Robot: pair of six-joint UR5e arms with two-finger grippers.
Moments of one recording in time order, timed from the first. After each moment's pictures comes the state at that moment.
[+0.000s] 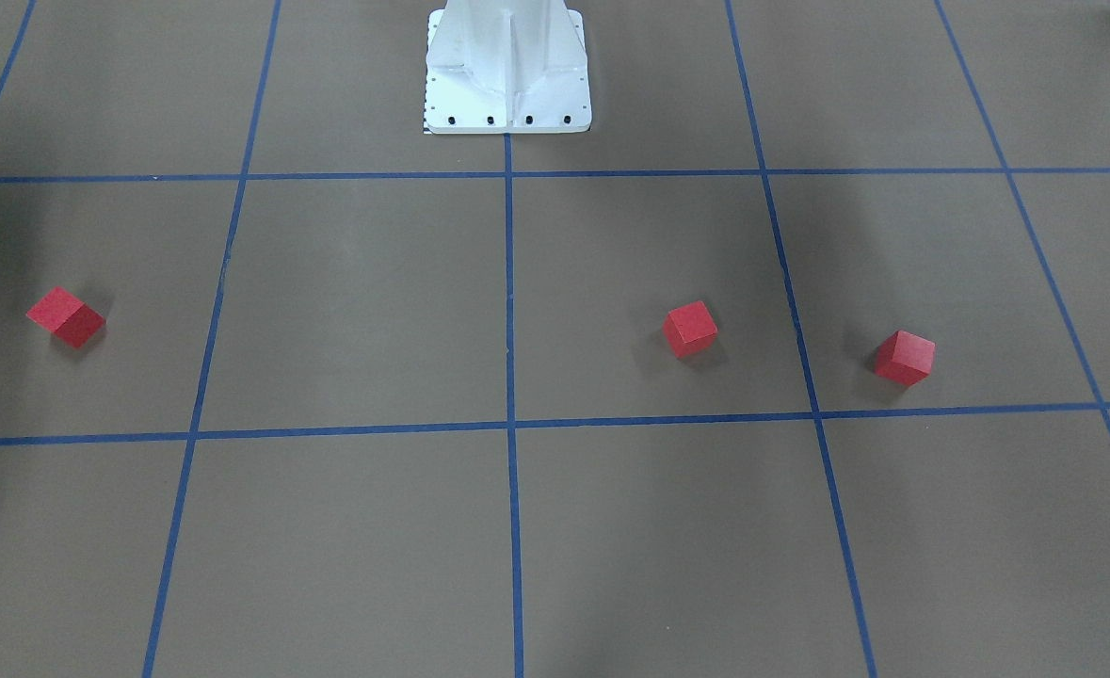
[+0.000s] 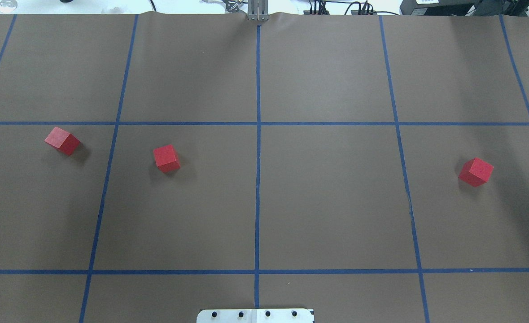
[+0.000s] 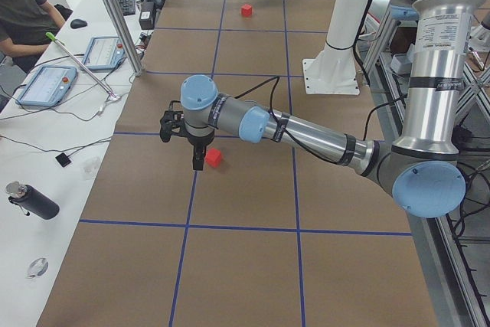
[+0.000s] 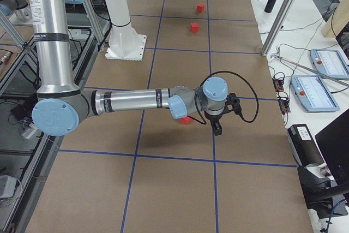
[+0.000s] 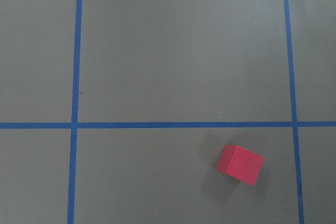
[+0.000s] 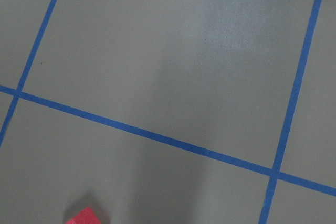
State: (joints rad) left arm -1.48 -1.62 -1.83 -1.62 -2.46 -0.32; right arm 1.45 -1.51 1.60 -1.31 2.43 0.07
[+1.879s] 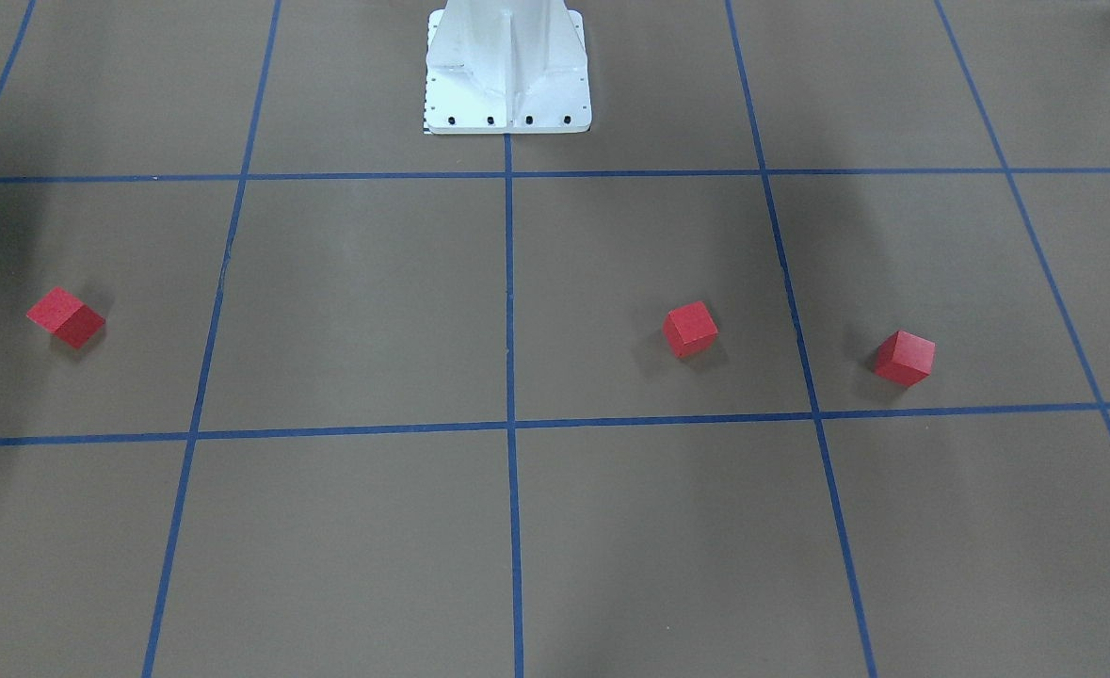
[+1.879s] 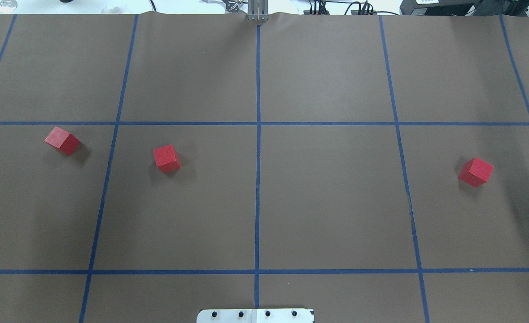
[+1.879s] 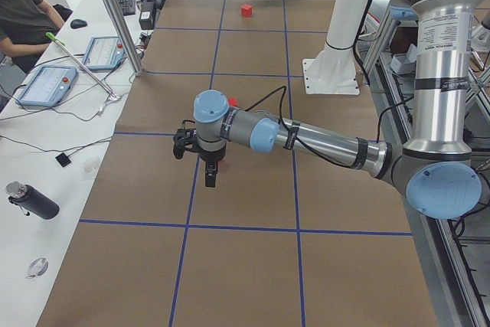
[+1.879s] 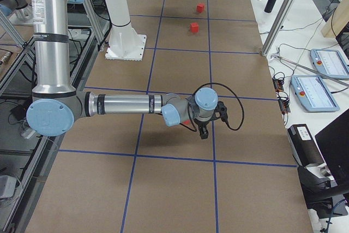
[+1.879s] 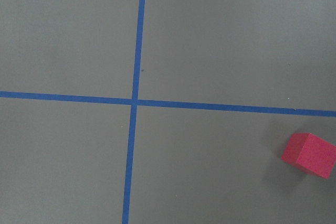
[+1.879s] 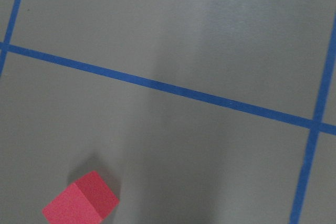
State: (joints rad) left arm -1.39 -1.53 -1.85 -1.64 -2.34 -0.34; right arm 1.32 -1.58 1.58 -1.17 2.45 0.19
